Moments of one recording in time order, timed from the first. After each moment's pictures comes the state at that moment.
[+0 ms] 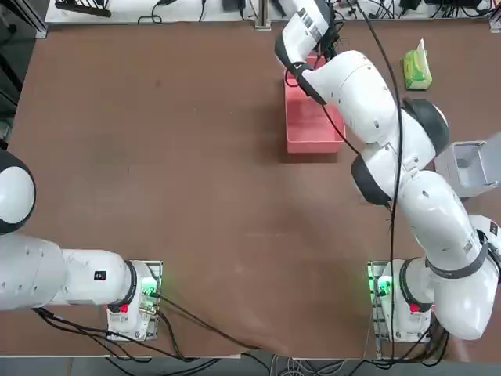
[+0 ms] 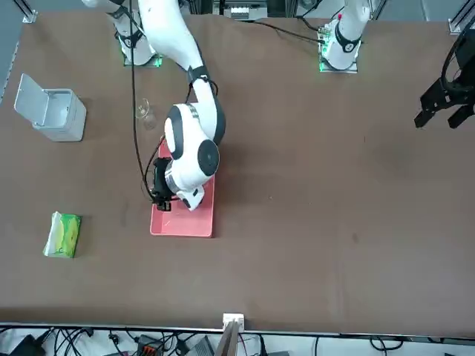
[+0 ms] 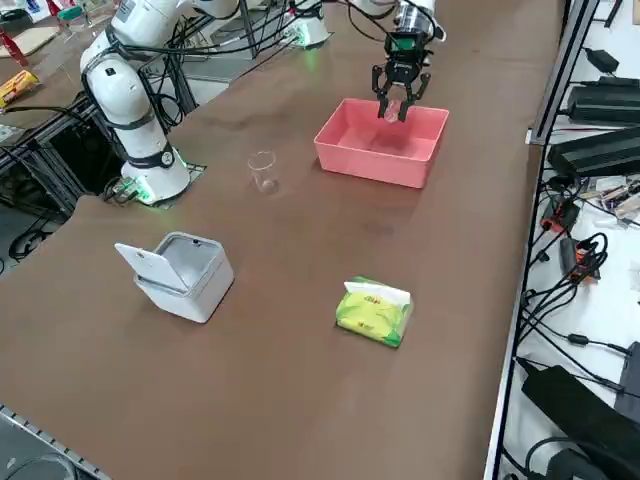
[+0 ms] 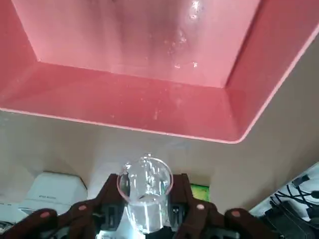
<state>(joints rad) 1.03 0.96 -0.78 -1.10 -0.04 1.56 -1.28</state>
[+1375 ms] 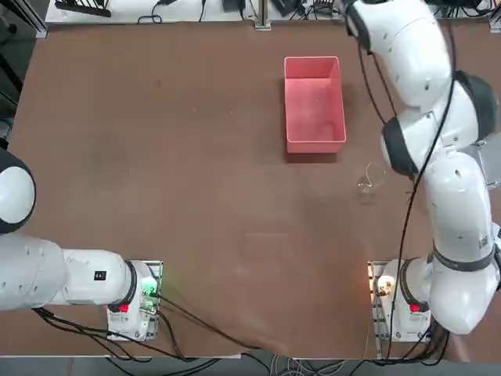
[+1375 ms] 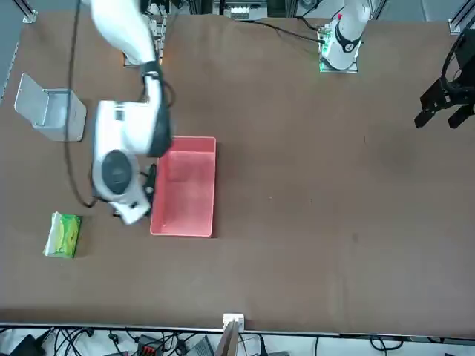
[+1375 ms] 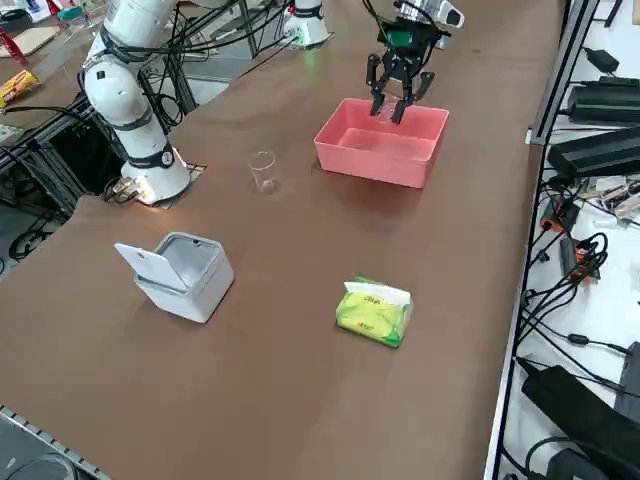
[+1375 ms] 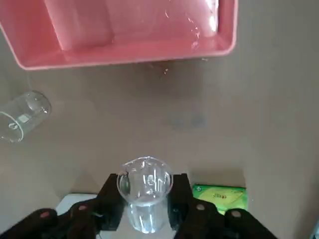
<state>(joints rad) 0.76 0.79 -0.82 -1.08 0.21 1.46 -1.41</state>
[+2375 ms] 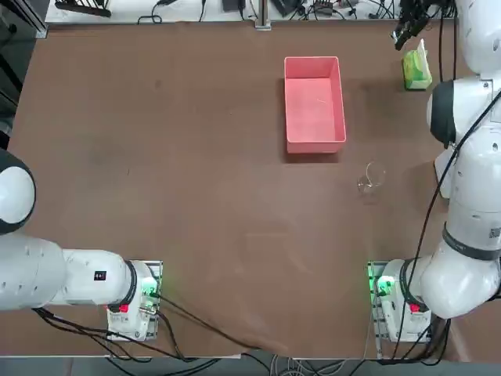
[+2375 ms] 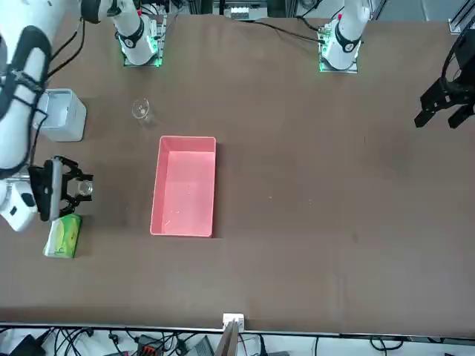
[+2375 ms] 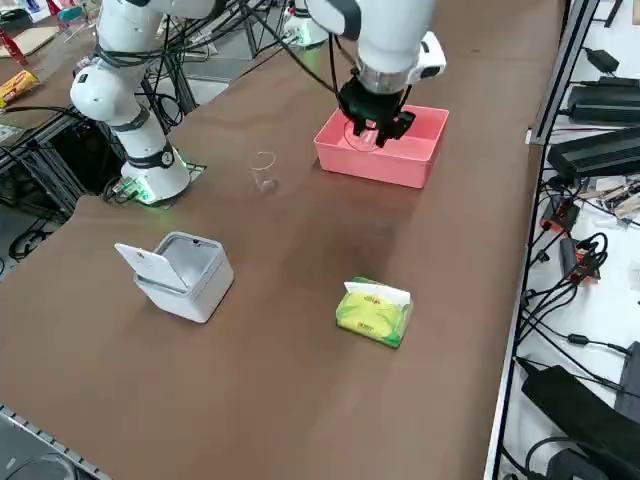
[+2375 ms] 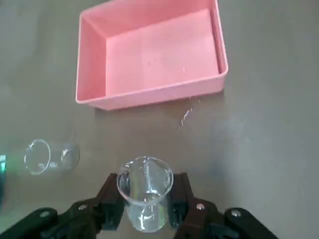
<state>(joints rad) 0.37 0.74 -0.82 -1.15 0.81 1.31 -1.79</state>
